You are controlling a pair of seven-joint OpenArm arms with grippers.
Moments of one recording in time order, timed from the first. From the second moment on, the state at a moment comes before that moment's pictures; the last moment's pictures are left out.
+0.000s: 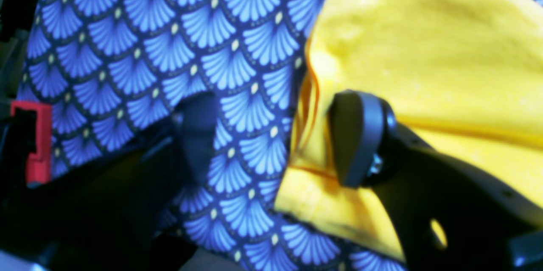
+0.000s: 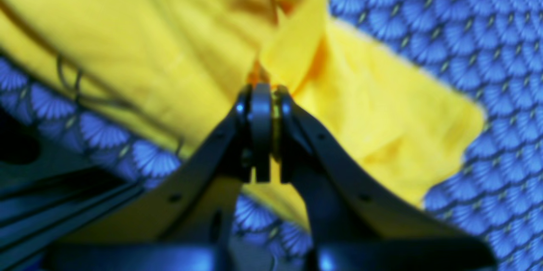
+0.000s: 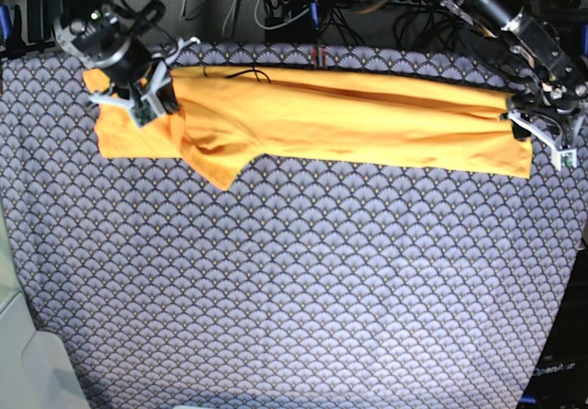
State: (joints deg) left arm -4.2 -2.7 -56.5 83.6 15.9 -40.5 40.6; right arm -29.3 4.1 14.7 113.0 -0.7 40.0 -32.8
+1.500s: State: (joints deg) left arm -2.7 -3.2 -56.4 83.6 15.0 -40.6 39.8; right arm -24.1 3.8 29.6 110.8 -0.9 40.1 -36.4
